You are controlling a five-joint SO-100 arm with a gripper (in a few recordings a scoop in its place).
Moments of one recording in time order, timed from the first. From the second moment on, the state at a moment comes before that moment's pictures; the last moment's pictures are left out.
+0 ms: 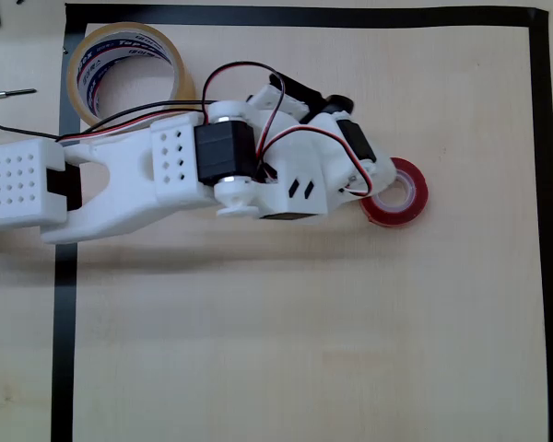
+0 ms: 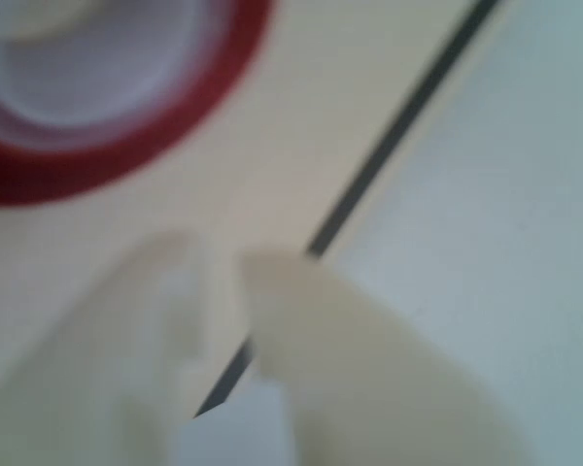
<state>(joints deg) -5.3 15.2 -8.9 71.2 -24.1</state>
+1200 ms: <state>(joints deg) -3.9 10.2 -11.5 80.8 -22.3</state>
